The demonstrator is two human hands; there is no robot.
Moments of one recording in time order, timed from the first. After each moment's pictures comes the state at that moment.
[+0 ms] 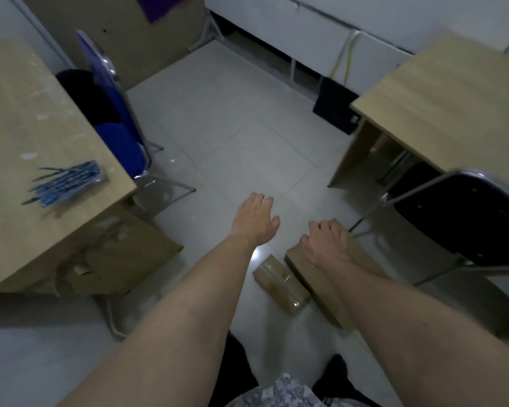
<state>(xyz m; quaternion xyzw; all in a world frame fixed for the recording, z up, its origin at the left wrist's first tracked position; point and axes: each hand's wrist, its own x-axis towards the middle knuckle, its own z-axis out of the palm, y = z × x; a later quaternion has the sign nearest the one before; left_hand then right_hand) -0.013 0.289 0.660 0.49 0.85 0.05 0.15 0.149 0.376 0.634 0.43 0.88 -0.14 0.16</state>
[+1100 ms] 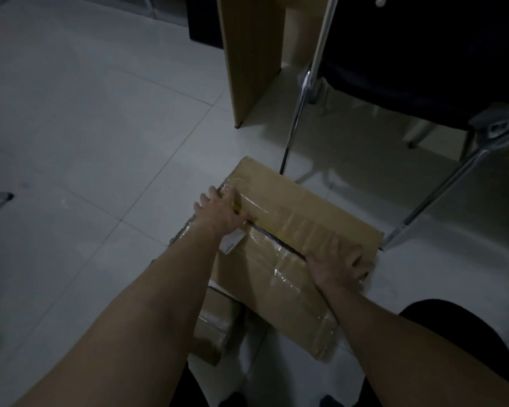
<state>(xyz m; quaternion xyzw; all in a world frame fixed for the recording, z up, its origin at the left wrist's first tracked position) 0.139 0.513 0.075 0.52 0.83 -0.05 0.21 0.409 0.503 0.049 0.78 0.55 -0.27 0.10</state>
